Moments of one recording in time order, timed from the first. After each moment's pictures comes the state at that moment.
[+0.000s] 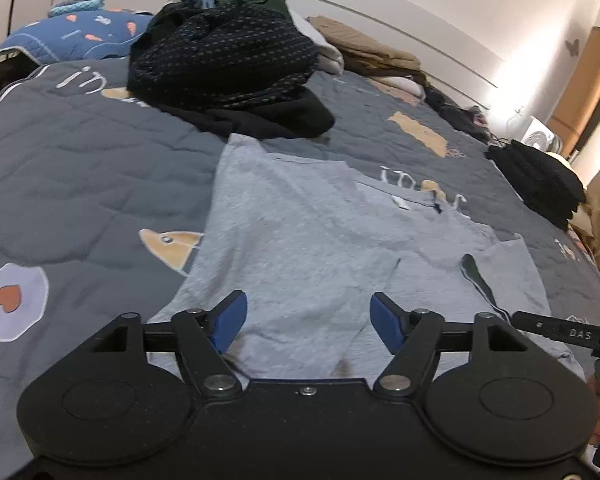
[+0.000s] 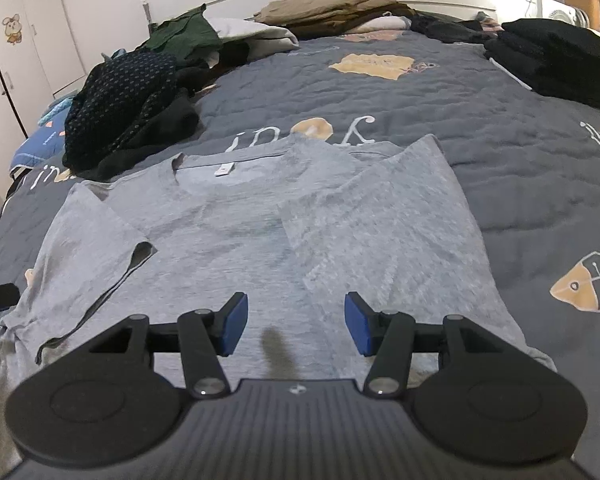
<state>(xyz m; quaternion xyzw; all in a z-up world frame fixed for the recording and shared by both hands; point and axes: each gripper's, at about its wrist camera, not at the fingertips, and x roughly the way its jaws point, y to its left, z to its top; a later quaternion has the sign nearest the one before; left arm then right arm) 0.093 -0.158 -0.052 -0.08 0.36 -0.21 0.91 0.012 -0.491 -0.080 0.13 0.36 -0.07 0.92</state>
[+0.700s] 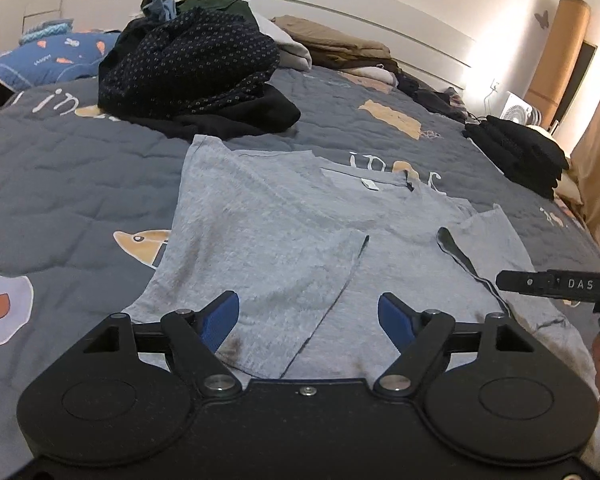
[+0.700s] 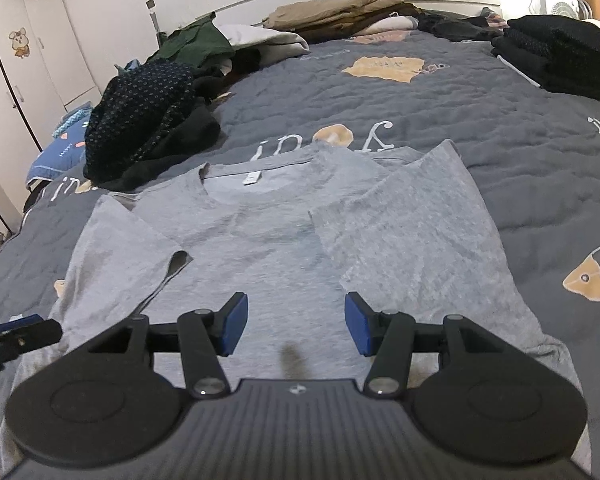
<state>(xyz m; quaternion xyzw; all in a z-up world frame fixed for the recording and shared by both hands) 0.070 -0.175 -0.051 -0.04 0.35 -0.23 0.91 0.003 -0.477 -0.063 0.16 0.35 -0.05 0.92</state>
